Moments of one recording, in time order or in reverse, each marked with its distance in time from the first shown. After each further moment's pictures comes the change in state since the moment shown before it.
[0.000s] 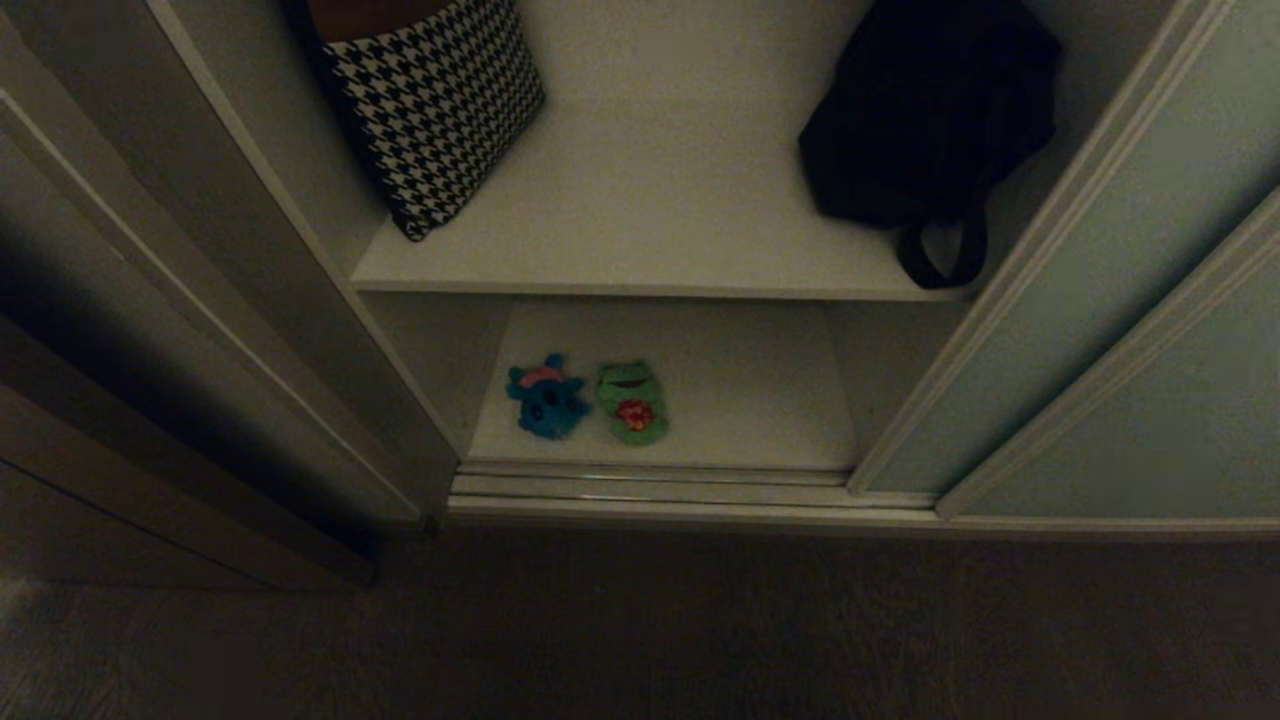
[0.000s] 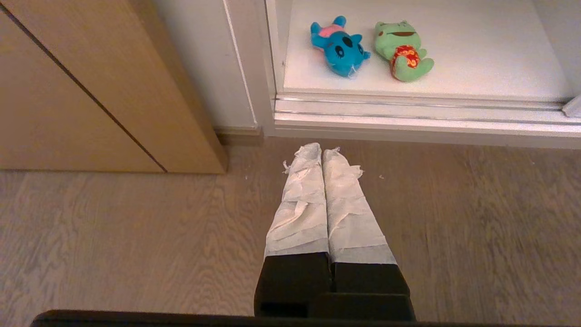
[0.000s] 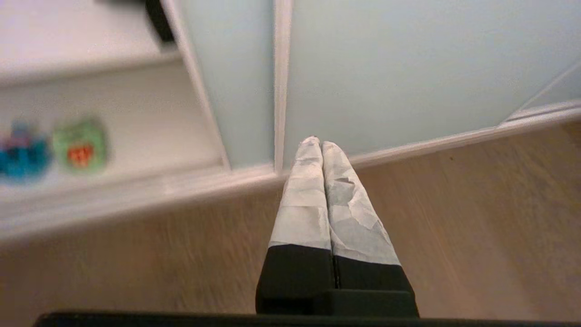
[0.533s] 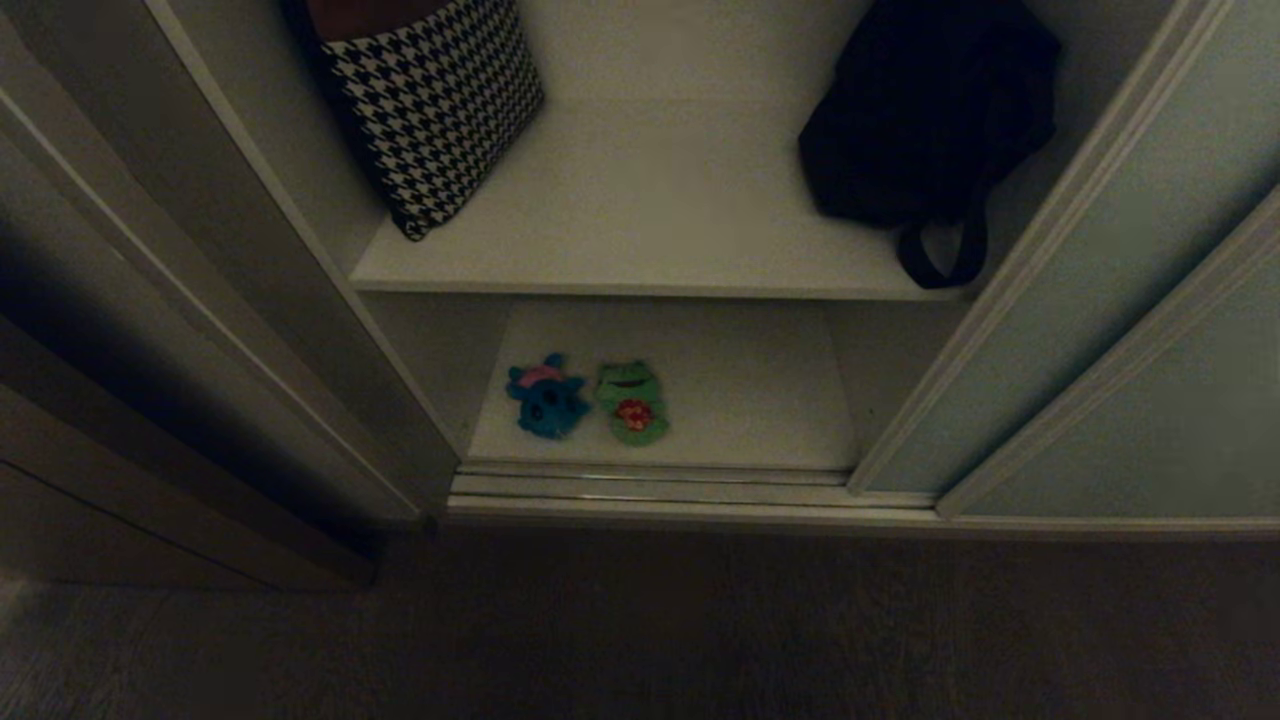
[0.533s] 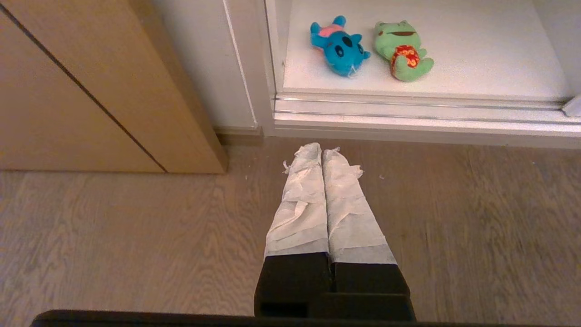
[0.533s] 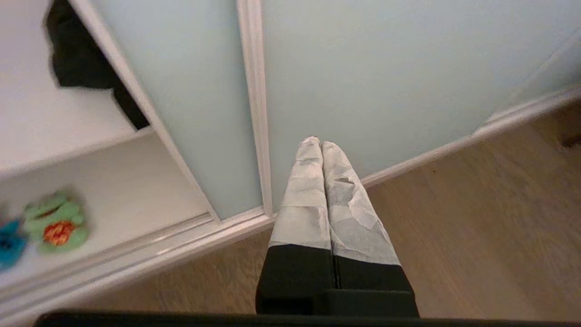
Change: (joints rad) left arm 0.000 0.000 0.000 0.000 0.000 0.000; right arm 0.000 0.269 -0.170 -0.123 -0.142 0.054
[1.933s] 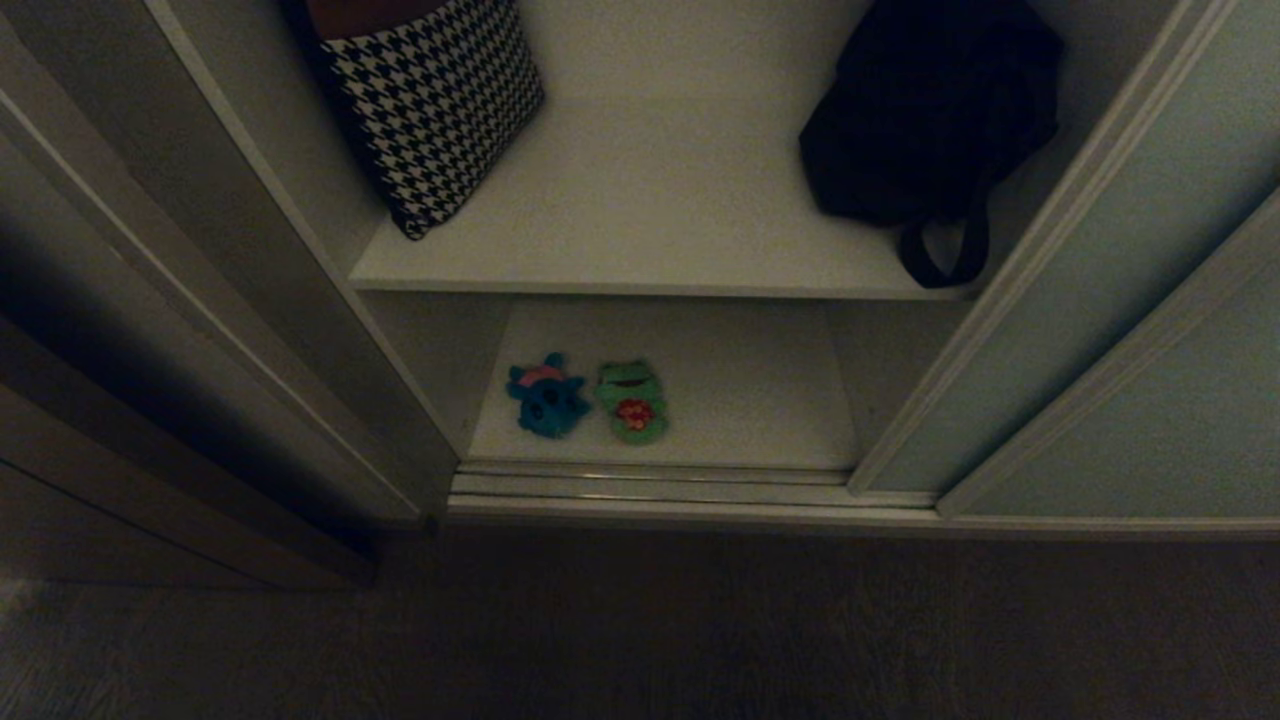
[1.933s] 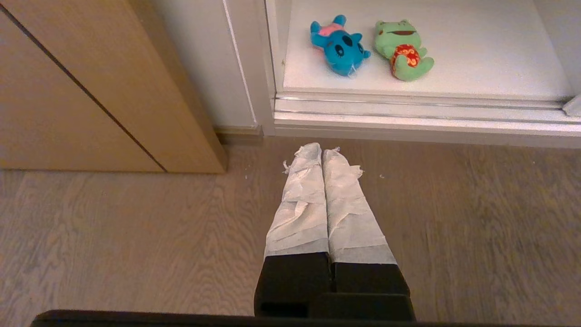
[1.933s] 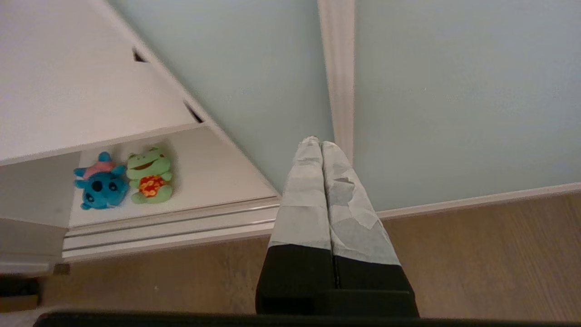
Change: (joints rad) left arm 0.000 0.000 0.000 0.001 0.000 0.000; right arm -0.693 0.402 0.065 -0.390 1.080 0.002
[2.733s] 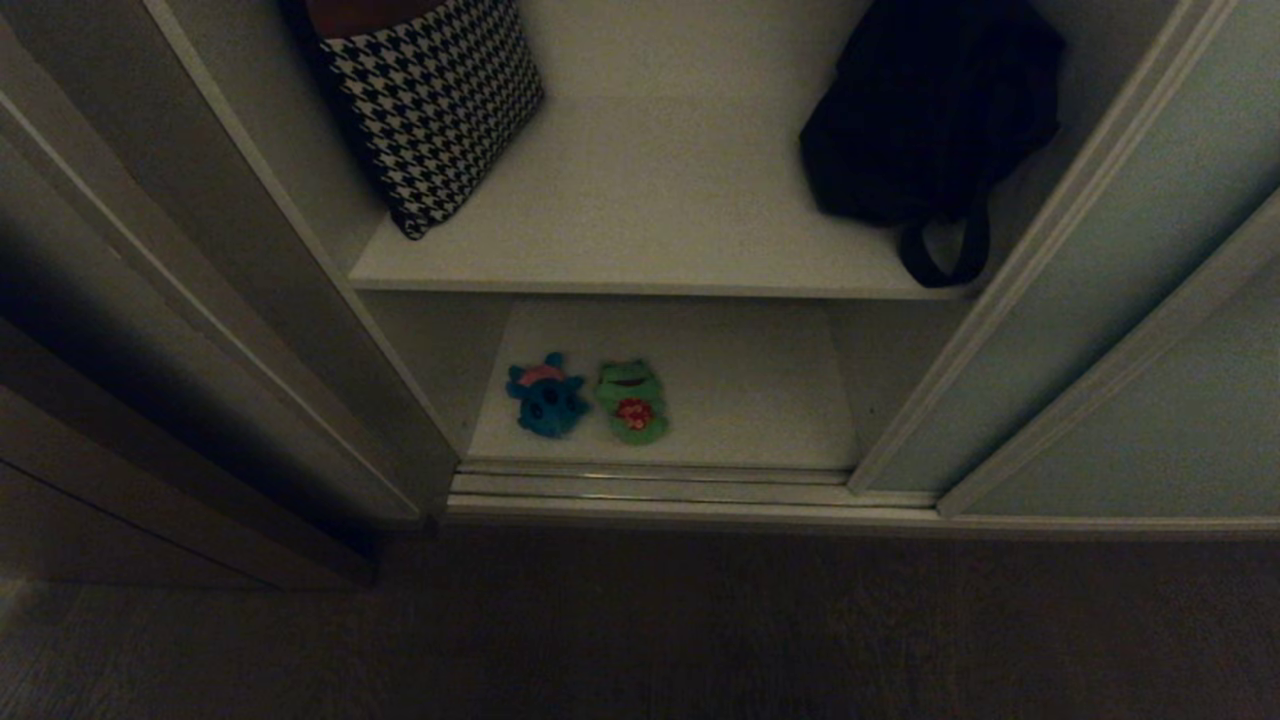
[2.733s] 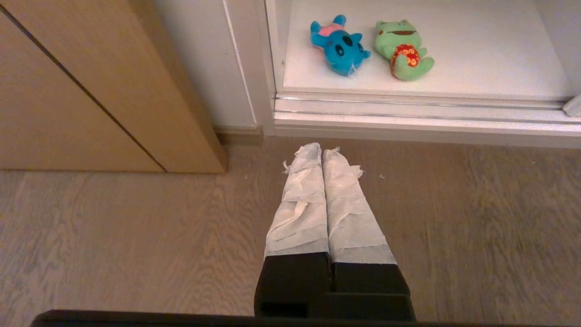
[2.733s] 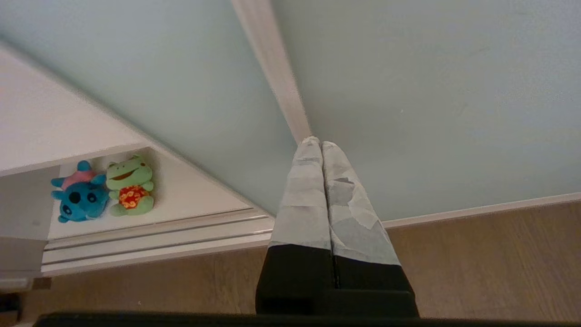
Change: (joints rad) left arm 0.000 0.000 0.000 0.000 0.000 0.000; right arm 0.010 0.183 0.000 -0.165 -0.007 0.006
